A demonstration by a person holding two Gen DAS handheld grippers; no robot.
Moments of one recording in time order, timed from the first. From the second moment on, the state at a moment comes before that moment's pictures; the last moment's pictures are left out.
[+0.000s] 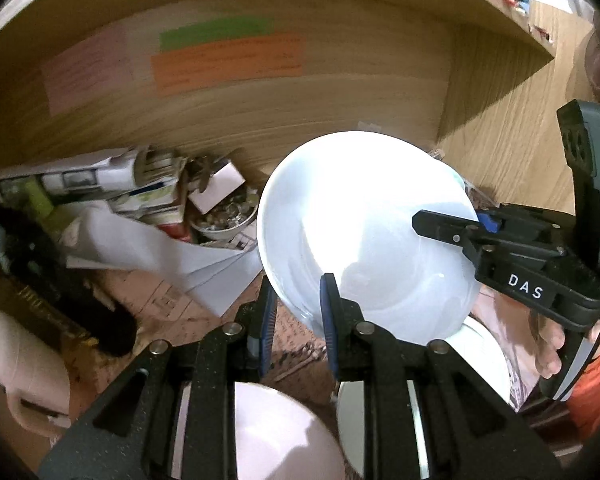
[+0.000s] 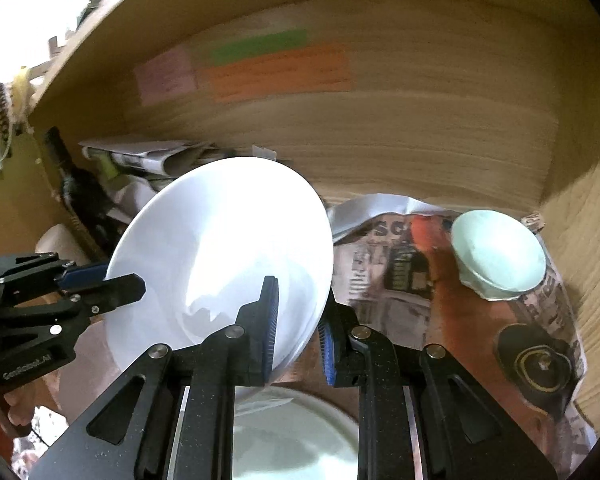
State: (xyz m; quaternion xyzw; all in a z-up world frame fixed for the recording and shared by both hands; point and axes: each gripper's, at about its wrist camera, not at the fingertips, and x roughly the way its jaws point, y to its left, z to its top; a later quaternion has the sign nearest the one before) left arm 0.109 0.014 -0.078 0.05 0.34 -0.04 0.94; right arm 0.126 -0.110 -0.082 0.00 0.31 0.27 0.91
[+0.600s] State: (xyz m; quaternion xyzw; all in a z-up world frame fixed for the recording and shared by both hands) left arm 0.032 0.069 -0.086 -0.01 0.32 -0.01 0.95; right arm 0.082 -0.058 -0.089 -0.01 0.30 0.32 0.90
